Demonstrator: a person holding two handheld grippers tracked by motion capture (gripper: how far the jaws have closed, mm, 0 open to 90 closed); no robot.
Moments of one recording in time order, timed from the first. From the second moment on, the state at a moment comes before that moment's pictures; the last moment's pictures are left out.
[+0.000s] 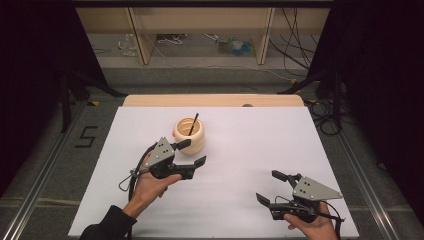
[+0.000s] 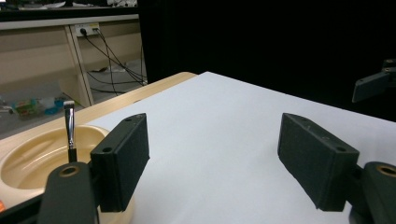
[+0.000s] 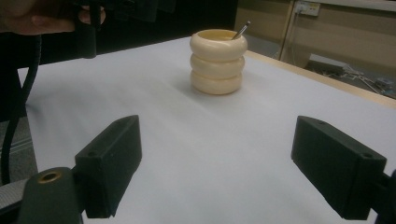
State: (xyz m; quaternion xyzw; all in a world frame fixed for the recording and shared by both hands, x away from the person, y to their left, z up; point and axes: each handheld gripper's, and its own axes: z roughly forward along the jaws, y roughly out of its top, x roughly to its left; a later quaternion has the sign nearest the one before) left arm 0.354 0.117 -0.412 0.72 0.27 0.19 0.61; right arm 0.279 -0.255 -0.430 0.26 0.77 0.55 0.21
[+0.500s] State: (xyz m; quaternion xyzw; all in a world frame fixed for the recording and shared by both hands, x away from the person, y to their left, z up) left arm 0.336 0.129 -0.420 0.72 0.27 0.19 0.60; right arm 0.279 -0.254 -0.430 0.27 0.76 0.55 0.21
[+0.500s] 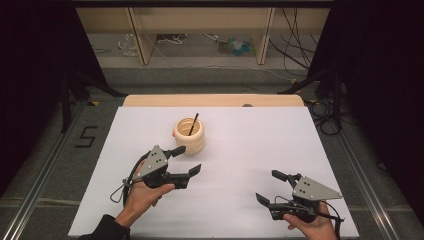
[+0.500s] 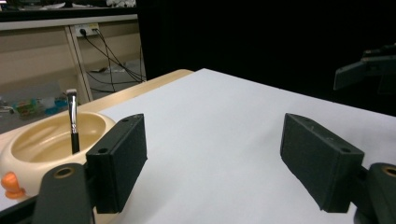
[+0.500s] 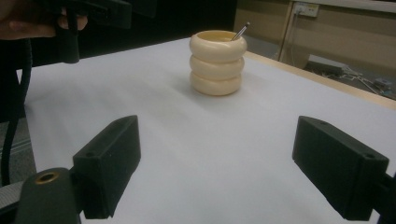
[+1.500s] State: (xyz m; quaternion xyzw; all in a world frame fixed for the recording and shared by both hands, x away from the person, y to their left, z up) left arm 0.311 0.133 -0.433 0.74 0.25 0.18 0.59; right arm 0.278 -0.254 -0.430 0.27 0.76 0.55 0.21
